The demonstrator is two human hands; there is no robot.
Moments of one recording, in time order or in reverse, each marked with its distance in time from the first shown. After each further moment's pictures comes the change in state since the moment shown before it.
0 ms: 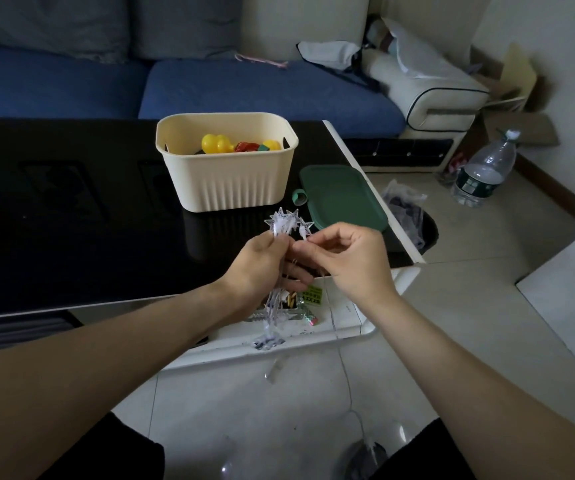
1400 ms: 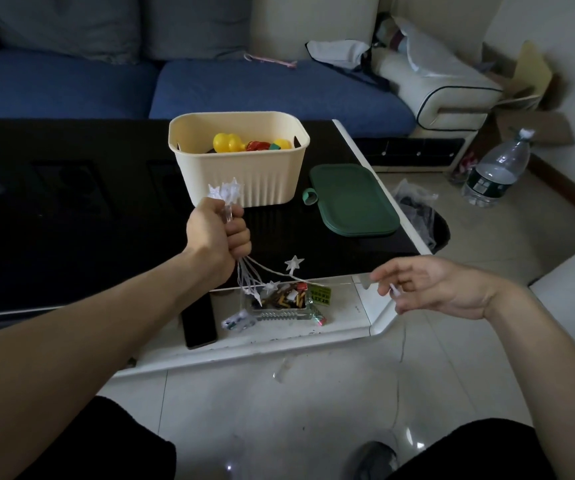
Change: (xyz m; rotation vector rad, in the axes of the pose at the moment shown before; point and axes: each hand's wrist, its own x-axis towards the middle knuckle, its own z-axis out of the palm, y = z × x) left_hand 0.016 0.025 -0.056 -0.449 0.383 -0.053; right_hand 0.014 0.044 -0.123 0.081 -0.757 0.560
